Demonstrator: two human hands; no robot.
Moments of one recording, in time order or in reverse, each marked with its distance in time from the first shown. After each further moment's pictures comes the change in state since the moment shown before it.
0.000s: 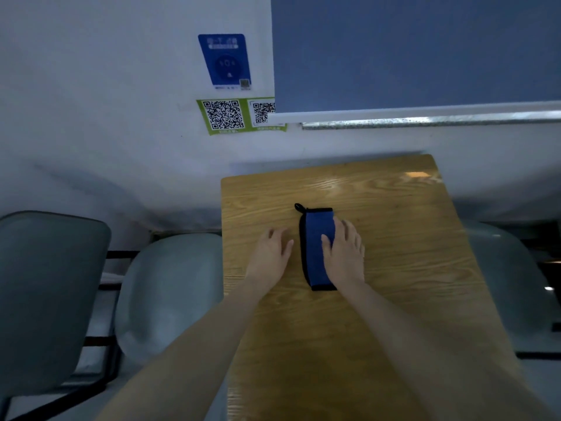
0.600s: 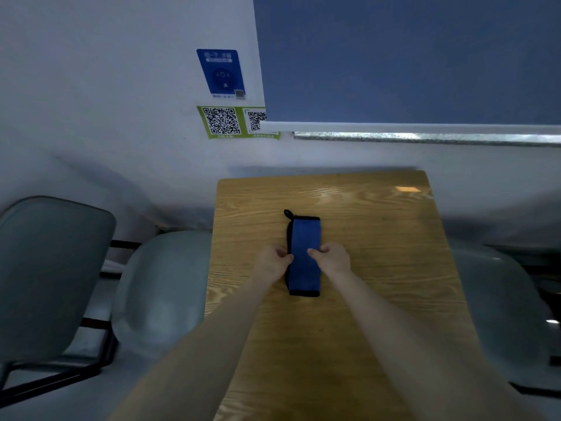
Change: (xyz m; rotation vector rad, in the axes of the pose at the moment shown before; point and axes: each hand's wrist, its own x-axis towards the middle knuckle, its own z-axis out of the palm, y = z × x) left_hand 0.003 0.043 0.036 -0.331 -0.112 -0.488; right_hand 0.028 0.023 -0.014 0.381 -0.346 0.319
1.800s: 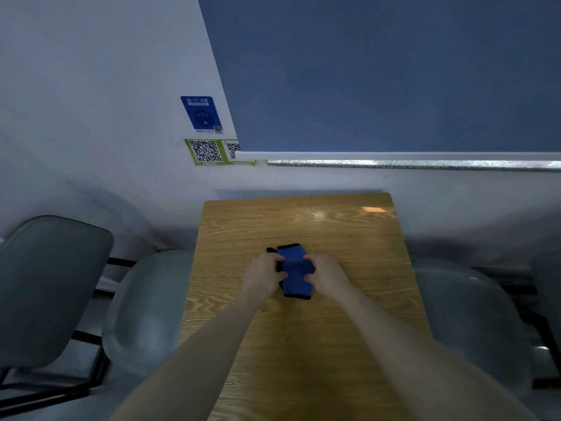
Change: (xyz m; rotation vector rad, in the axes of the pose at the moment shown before) left_hand -0.046 0.050 0.034 0.422 0.180 0.223; right_hand -0.035 0.013 -0.094 -0.365 -0.142 -0.410
